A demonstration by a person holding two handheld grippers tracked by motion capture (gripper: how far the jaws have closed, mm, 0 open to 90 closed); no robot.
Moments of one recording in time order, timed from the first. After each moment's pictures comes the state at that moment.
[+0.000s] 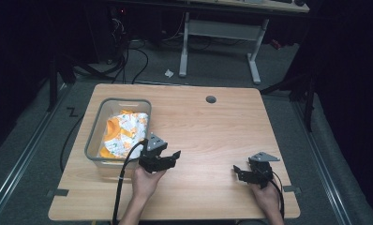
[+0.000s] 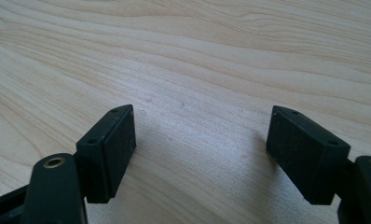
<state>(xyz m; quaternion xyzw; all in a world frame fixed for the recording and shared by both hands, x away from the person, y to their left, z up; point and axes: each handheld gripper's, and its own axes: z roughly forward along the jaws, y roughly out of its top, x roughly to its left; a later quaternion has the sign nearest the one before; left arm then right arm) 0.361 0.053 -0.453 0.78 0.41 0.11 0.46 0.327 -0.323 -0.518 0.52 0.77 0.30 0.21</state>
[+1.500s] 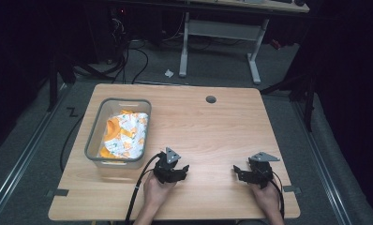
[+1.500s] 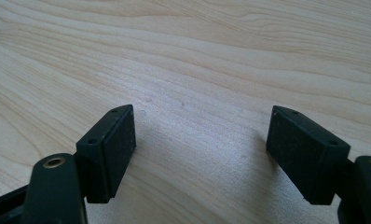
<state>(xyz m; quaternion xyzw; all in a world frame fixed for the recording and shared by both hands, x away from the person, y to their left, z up) 0.353 0.013 -0.516 0.82 0.39 0.12 0.39 0.327 -0.323 -0.518 0.52 0.77 0.30 0.21</state>
